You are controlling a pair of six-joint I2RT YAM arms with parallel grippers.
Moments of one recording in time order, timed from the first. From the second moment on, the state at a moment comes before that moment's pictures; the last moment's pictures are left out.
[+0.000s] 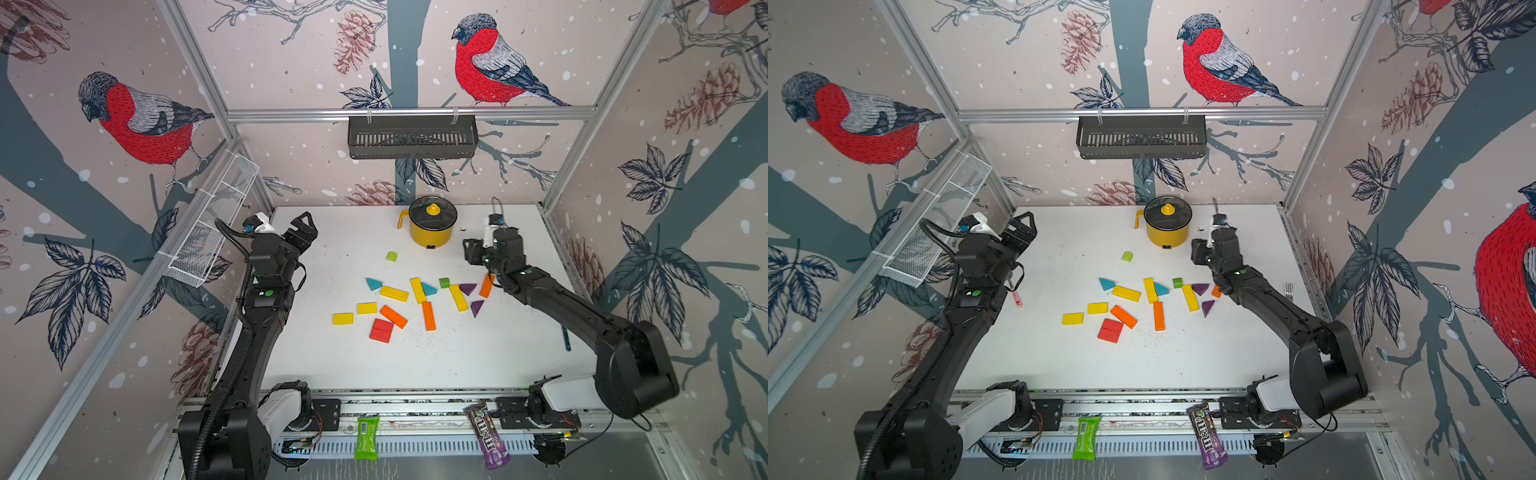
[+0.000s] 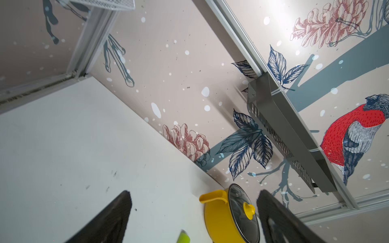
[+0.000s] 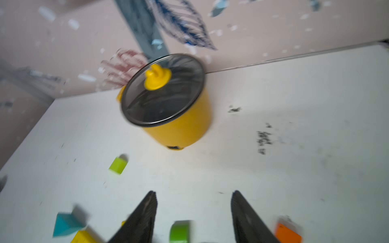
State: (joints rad) left arm 0.05 1.09 0.82 0.13 0.11 -0.83; right arm 0.43 1.45 0.93 0.04 0.01 0.29
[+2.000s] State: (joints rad) left arm 0.05 1.34 0.83 0.19 0.60 -1.05; right arm 0.92 2.27 1.65 -0.27 -0.04 -0.14
